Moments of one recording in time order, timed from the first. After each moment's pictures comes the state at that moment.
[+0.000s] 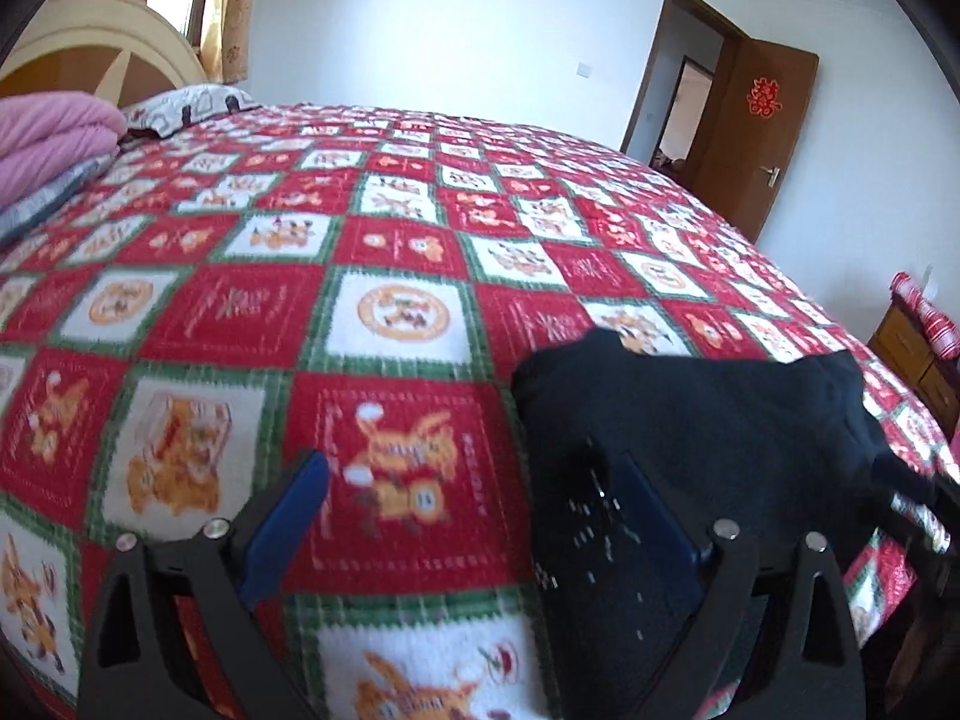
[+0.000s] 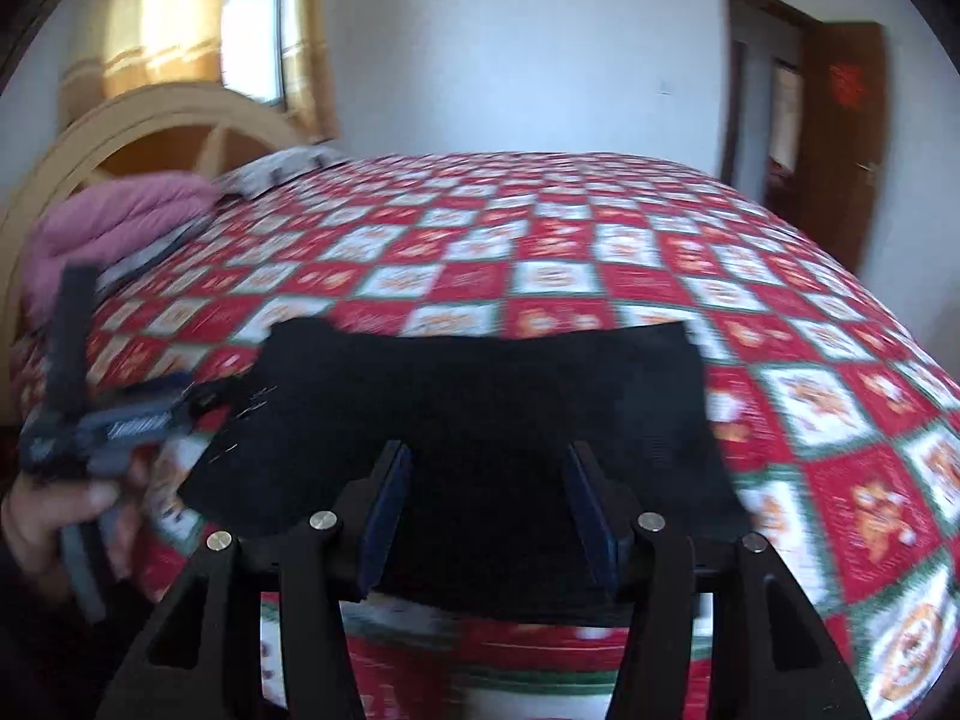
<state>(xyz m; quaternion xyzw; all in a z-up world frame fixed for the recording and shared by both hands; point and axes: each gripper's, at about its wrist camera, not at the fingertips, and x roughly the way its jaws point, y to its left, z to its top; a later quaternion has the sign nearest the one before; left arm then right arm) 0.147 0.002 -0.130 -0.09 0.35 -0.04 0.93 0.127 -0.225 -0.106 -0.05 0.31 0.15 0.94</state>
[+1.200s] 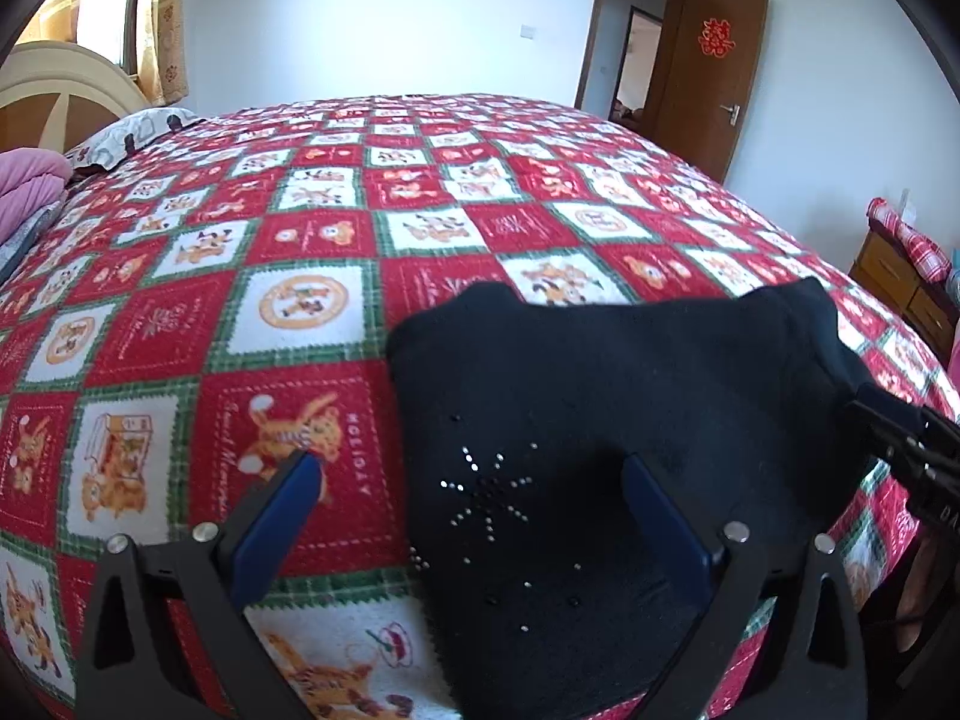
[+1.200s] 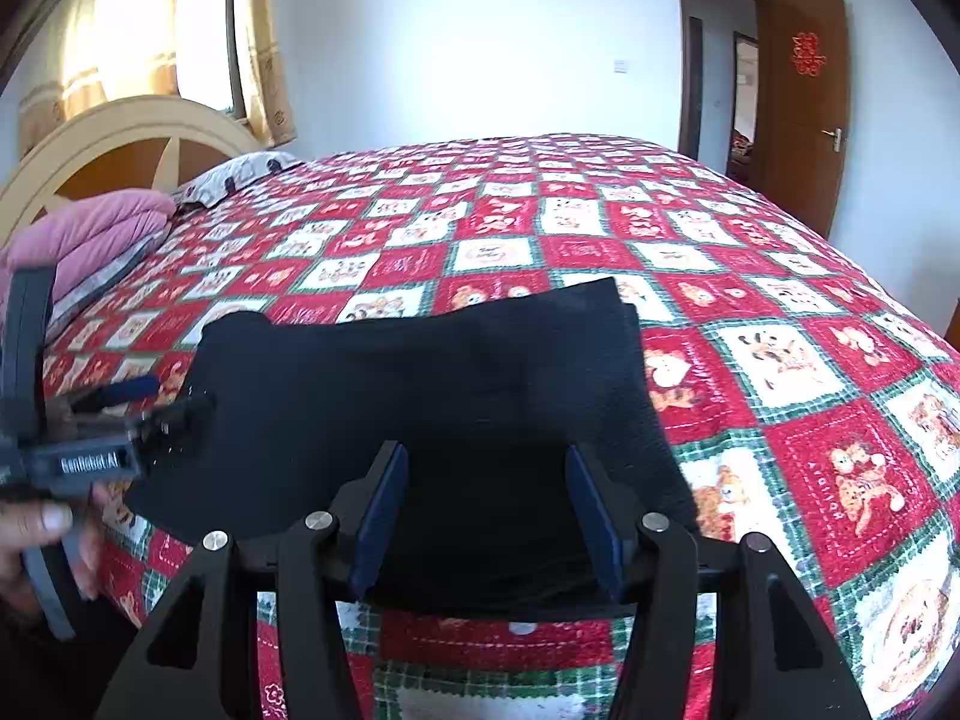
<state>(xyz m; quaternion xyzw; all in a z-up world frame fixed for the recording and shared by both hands) 0.144 -0.046 -0.130 -0.03 0.38 -0.08 0.92 0.138 -0.271 -0.117 -0.01 0.33 0.09 0.94</state>
